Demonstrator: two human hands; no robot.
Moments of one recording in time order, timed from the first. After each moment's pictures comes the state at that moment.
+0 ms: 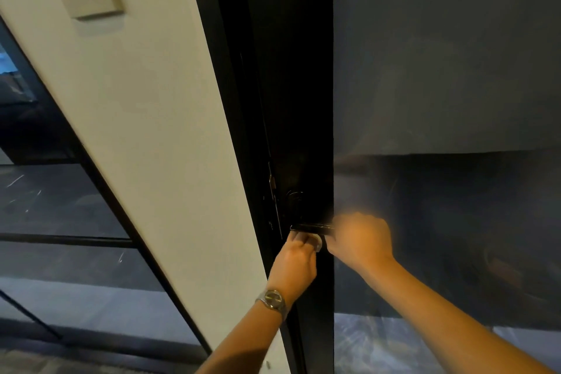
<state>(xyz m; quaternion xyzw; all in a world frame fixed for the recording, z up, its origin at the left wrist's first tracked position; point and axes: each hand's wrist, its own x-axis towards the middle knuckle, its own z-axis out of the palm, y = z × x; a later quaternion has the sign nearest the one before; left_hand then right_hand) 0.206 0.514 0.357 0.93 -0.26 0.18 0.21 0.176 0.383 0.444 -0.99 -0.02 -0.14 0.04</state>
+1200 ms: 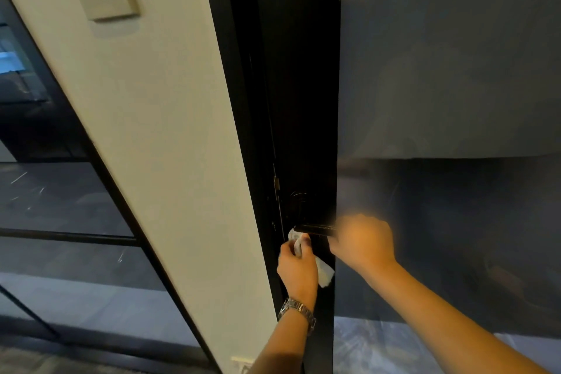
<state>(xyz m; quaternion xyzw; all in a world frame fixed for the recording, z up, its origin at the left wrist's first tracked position) 0.193 0.482 0.359 0.74 0.17 0.12 0.64 0.176 0.383 0.441 -0.99 -0.02 -0.14 0.03</state>
